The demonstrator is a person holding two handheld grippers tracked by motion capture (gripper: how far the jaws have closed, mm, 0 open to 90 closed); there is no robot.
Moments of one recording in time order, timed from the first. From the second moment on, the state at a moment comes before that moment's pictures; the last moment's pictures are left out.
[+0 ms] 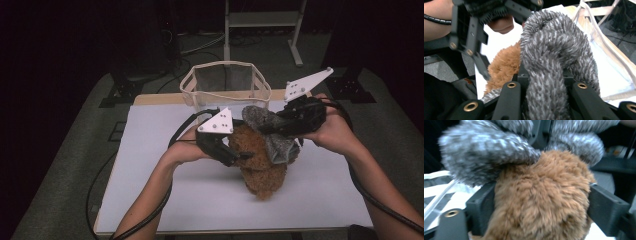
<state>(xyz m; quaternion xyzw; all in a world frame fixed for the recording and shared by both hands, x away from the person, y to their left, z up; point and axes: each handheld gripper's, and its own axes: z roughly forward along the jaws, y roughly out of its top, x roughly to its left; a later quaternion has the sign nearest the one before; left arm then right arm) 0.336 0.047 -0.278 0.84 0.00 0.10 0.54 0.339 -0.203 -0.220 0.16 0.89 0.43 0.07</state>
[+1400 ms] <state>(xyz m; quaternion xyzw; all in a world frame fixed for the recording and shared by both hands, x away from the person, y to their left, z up) 0.330 0.040 -0.290 0.84 0.01 0.11 0.53 0.318 -0.254 -0.208 0.19 0.86 0.46 0.07</state>
